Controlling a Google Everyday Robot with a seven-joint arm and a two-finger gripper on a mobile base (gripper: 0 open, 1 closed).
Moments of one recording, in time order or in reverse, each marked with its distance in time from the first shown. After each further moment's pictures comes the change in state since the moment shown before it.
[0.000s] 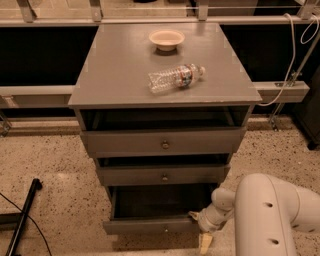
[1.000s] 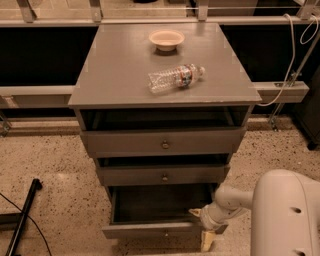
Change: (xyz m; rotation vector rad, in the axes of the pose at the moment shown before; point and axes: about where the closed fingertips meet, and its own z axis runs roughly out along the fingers) arm -0.026 0.006 -0.044 0.088 0.010 -0.110
